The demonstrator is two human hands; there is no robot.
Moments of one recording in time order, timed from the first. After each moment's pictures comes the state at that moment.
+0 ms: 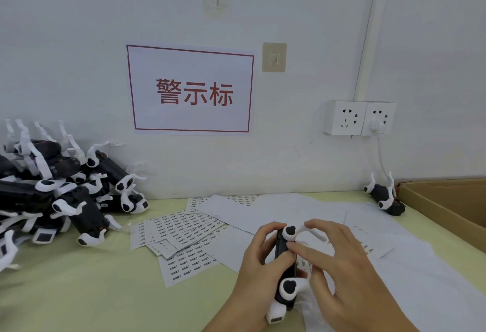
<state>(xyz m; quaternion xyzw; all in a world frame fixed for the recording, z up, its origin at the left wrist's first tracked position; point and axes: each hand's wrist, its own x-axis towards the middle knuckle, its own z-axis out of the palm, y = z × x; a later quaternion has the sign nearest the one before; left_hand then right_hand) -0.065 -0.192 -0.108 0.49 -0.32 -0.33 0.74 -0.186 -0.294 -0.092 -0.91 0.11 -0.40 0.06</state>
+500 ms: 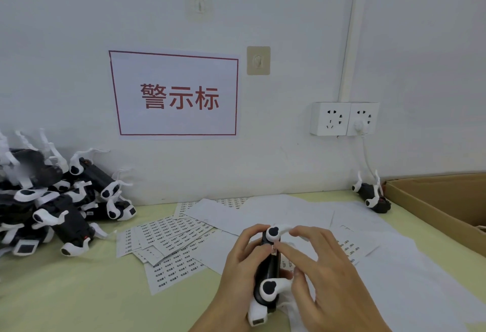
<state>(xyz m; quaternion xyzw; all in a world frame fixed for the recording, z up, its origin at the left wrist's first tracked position) -0.062 -0.194 -0.107 0.43 -0.29 -0.36 0.78 -0.187 -0.290 -0.096 -0.90 0.10 -0.41 0.03</state>
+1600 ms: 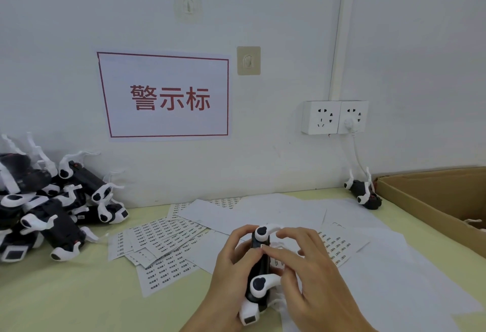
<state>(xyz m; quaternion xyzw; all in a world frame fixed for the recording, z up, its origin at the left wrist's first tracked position) -0.059 -0.194 -0.112 0.48 -0.28 -0.34 0.76 -0.179 -0.289 -0.105 -0.90 0.10 -0.41 0.12</state>
